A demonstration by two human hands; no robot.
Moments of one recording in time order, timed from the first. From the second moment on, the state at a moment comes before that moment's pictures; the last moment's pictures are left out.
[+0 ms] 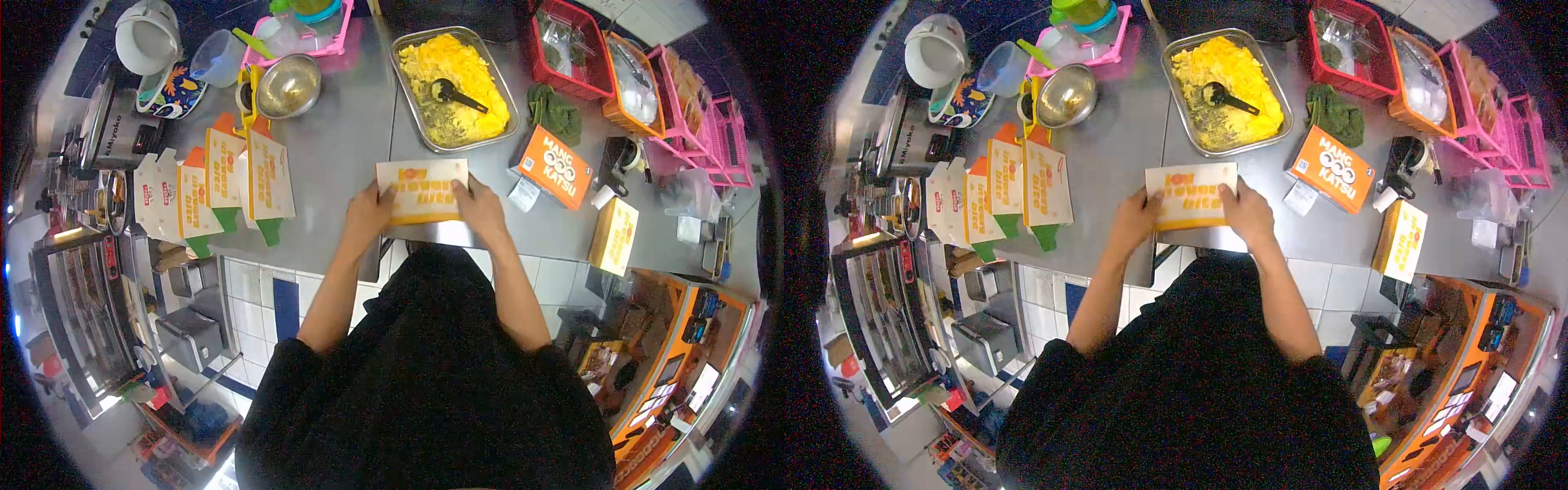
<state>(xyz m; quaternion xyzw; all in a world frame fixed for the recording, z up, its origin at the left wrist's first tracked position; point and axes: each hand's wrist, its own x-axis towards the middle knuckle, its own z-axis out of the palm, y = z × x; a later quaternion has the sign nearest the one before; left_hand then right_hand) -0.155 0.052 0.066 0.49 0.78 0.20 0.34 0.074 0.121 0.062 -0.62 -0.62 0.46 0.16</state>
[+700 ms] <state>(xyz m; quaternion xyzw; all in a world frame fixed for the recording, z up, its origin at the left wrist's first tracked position) -0.181 0.082 0.105 0.80 0.54 -0.06 0.25 0.059 0.156 0.092 -0.22 -0.96 0.16 -0.05</state>
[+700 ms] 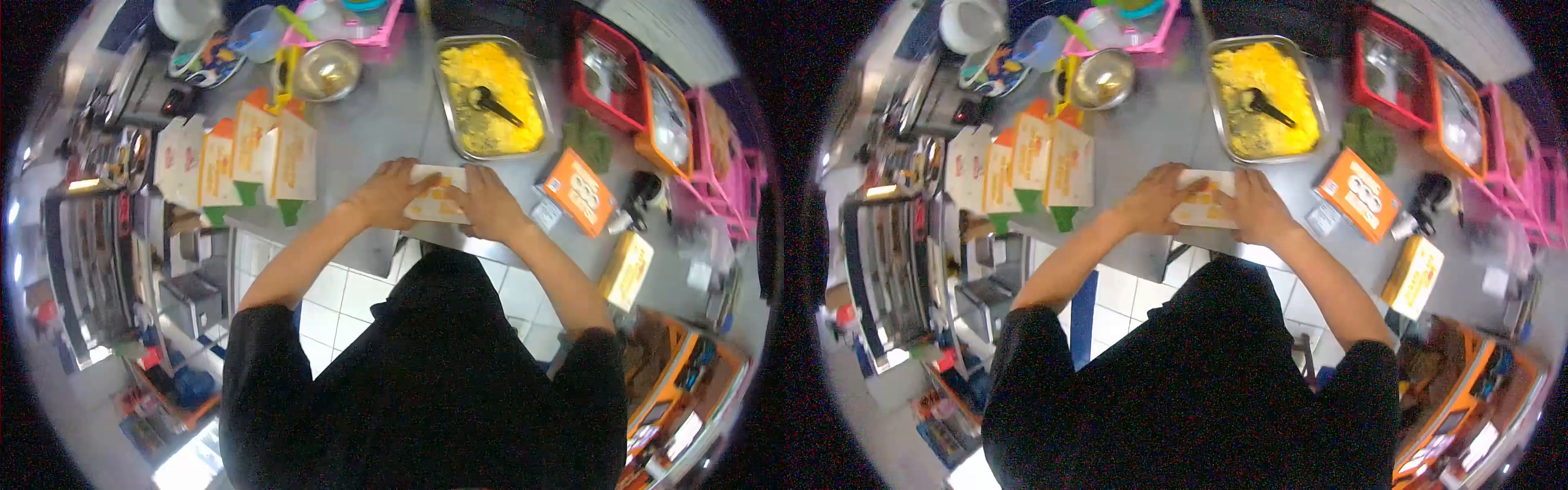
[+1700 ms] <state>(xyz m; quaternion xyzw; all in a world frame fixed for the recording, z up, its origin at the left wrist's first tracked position) -0.242 0.005 0.081 0.34 0.70 0.60 0.17 0.039 0.030 0.063 -0.55 -0.80 0.07 0.25</state>
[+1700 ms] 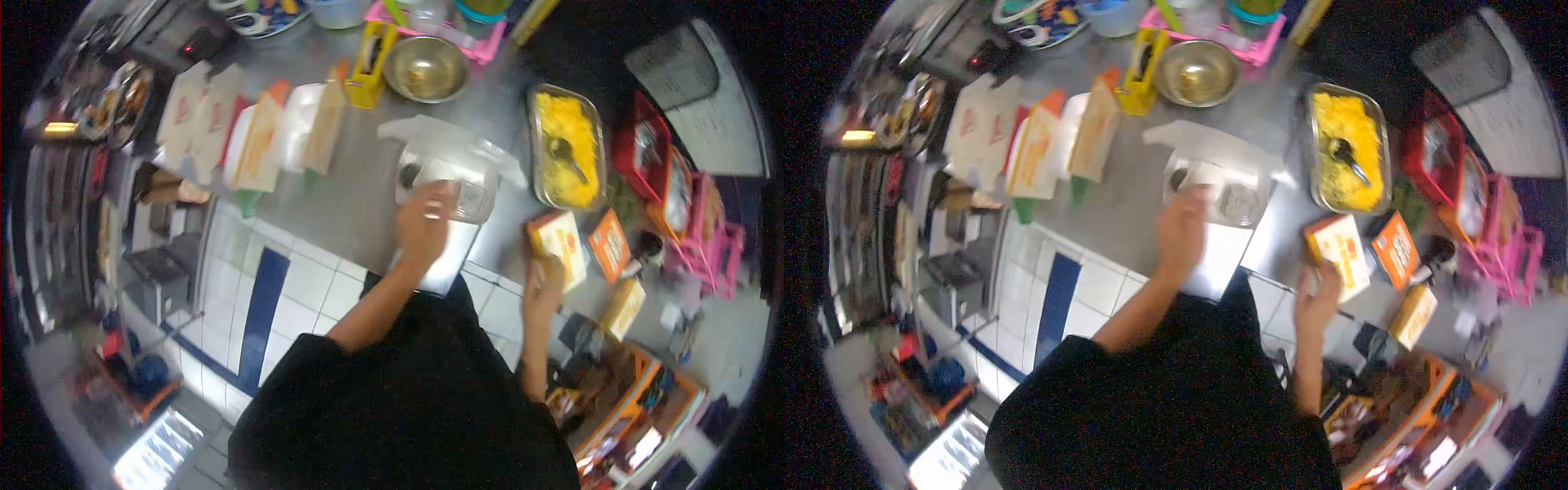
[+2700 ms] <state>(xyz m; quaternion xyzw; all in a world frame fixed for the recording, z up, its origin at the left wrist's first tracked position) -0.250 0.010 0.055 0.47 0.83 0.29 0.11 -0.004 0.349 0.079 -0.45 -0.89 -0.05 0.03</state>
